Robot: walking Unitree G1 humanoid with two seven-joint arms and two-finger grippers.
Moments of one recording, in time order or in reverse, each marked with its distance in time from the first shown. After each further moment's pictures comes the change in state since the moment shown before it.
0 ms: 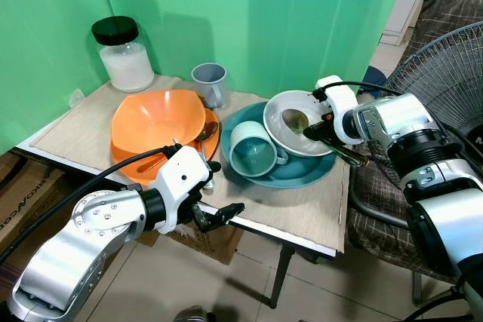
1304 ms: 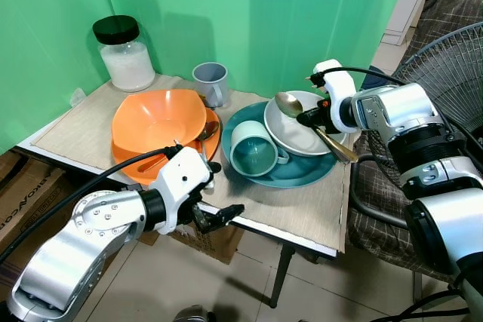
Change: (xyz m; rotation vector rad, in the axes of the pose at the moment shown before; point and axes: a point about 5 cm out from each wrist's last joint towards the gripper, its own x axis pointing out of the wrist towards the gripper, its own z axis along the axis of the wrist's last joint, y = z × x) left arm 0.000 -0.001 0.000 0.009 0.007 -0.006; right arm -0.009 0.007 0.019 -0.003 -0.090 0.008
